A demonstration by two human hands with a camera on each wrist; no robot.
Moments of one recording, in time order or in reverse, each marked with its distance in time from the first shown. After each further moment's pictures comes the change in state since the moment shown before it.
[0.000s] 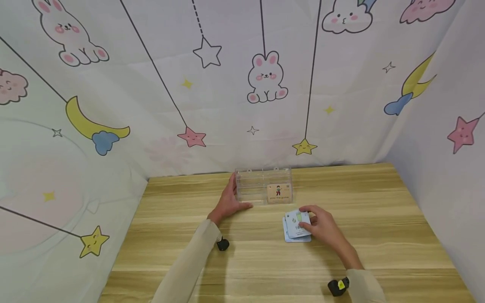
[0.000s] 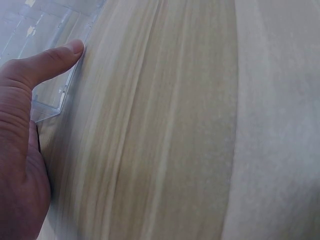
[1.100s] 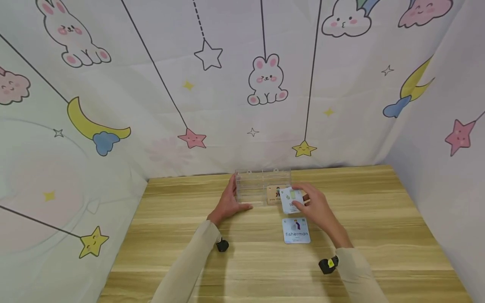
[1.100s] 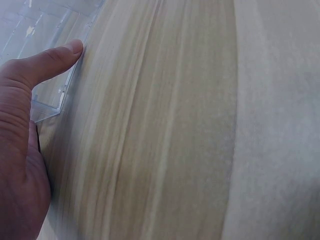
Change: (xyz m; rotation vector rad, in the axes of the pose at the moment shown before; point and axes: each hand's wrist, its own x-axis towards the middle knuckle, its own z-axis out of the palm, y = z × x) left_hand 0.001 -0.001 0.001 0.001 0.001 -0.007; right_hand 0.047 -0.032 -0.013 -0.167 0.111 -0.170
